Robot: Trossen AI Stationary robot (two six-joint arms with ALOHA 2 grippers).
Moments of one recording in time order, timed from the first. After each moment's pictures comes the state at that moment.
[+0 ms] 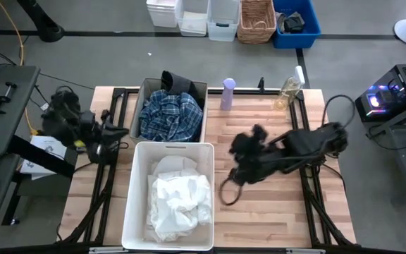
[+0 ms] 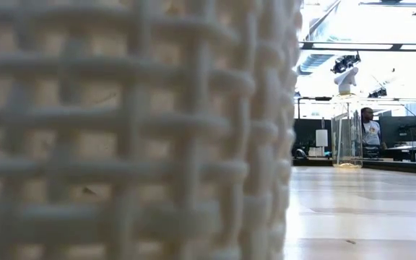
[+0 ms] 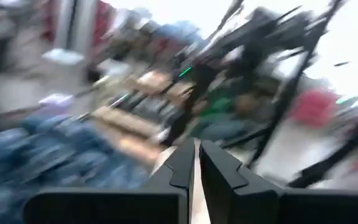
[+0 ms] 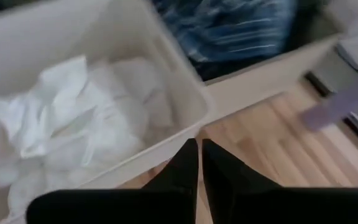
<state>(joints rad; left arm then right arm) -0.95 0.31 0.69 -0.29 -1.09 -0.26 0.45 1.83 2.30 -1.53 0.59 0.76</state>
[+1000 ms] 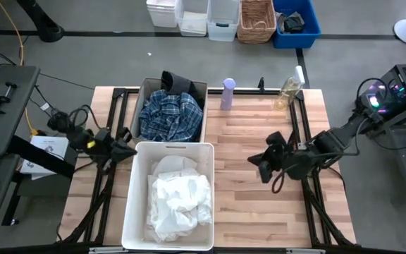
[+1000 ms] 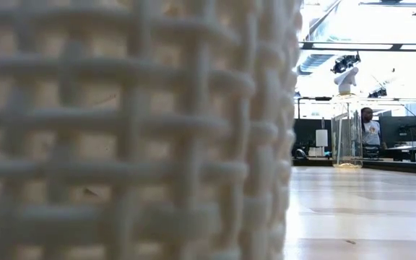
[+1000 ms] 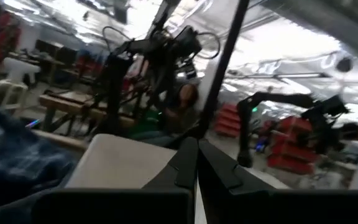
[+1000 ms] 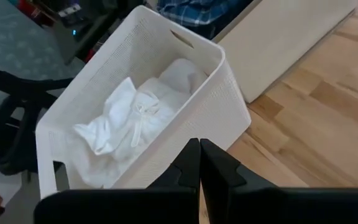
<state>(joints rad) -0.59 0.01 0.19 0.12 -0.40 -0.20 0.57 1.22 1.37 -0.89 0.60 1.21</state>
